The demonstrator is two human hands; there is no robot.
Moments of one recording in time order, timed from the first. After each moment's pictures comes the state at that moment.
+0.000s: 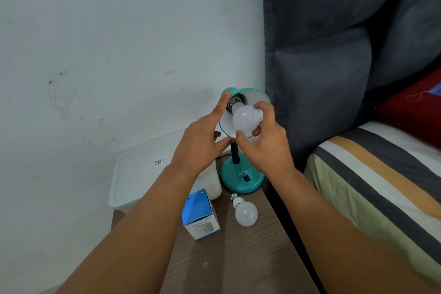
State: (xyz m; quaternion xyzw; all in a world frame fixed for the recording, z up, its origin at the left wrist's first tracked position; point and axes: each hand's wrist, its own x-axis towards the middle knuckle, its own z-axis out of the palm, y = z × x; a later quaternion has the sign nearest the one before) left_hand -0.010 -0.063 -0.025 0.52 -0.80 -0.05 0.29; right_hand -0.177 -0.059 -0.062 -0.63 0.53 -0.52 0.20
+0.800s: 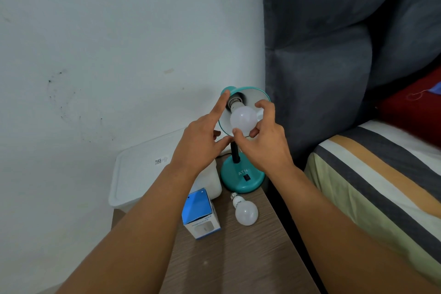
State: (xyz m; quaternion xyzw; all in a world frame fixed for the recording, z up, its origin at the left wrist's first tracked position) left_hand -0.011 -0.063 -0.025 0.53 -0.80 -0.05 0.29; right_hand -0.176 -0.062 -0.060 -0.63 0.55 -0.50 0.24
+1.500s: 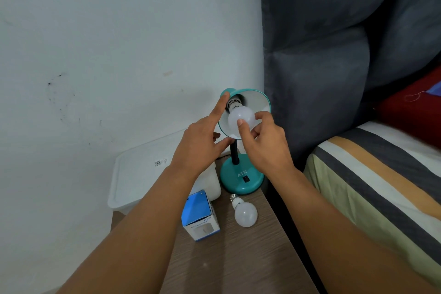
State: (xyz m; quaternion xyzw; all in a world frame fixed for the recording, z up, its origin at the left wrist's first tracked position) left_hand -0.011 -0.063 -0.026 0.53 -0.80 -0.04 0.29; right_hand -0.177 -0.059 -0.055 -0.59 0.58 -0.50 0.26
